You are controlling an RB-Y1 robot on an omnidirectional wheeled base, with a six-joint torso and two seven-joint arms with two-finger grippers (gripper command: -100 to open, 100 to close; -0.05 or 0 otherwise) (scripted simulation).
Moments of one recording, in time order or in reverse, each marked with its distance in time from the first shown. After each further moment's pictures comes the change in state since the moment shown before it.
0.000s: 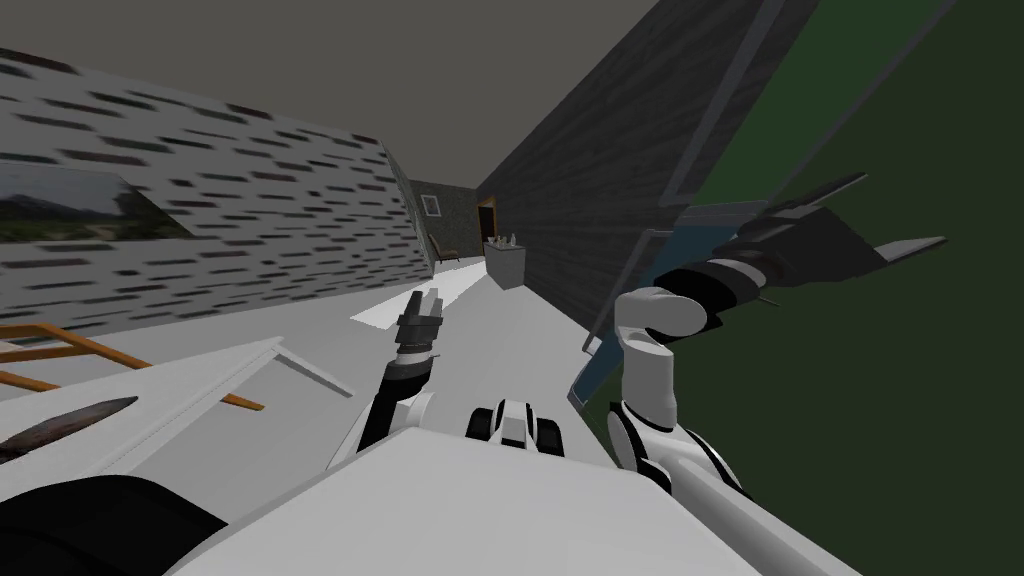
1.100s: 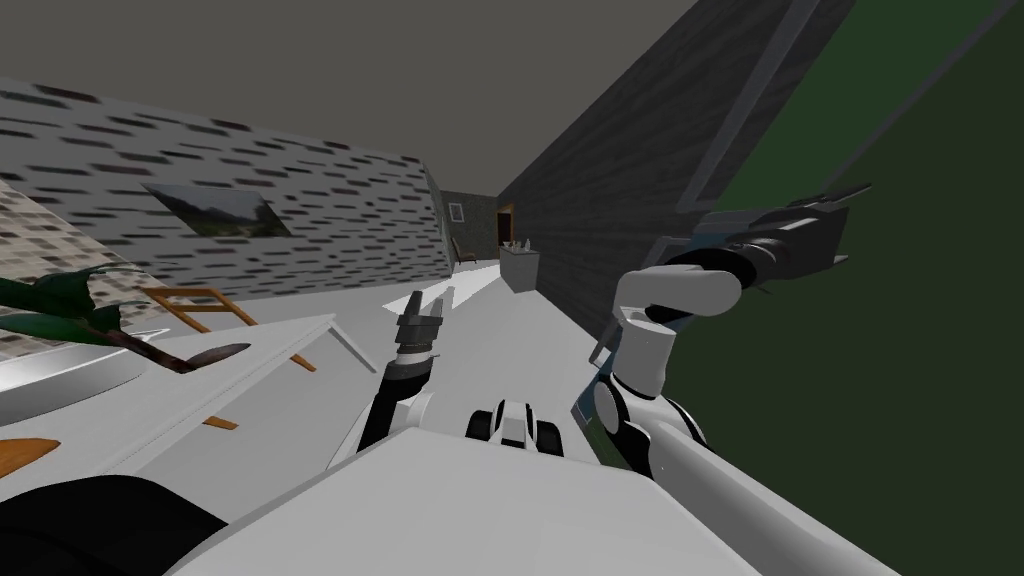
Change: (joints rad) left arm 0.000 0.000 0.000 0.000 0.000 0.000 0.000; right arm -0.185 0.044 -0.105 0.038 -0.277 -0.110 -0.025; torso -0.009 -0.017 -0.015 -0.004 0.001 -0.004
